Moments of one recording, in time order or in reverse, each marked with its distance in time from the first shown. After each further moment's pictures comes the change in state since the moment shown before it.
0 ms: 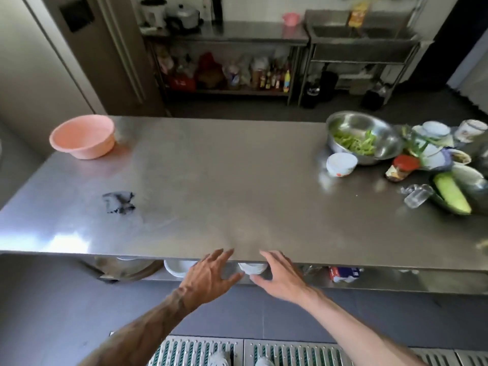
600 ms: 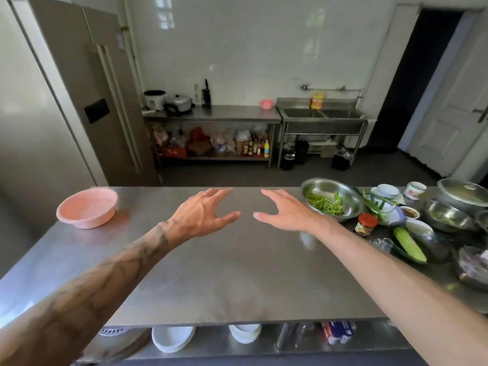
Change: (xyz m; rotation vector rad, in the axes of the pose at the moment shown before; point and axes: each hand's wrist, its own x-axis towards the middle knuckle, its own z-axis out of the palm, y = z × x) left_hand 0.020 0.090 -0.310 0.126 0.404 0.296; right_hand -0.038 -0.124 -0.302 -0.097 0.305 -0.149
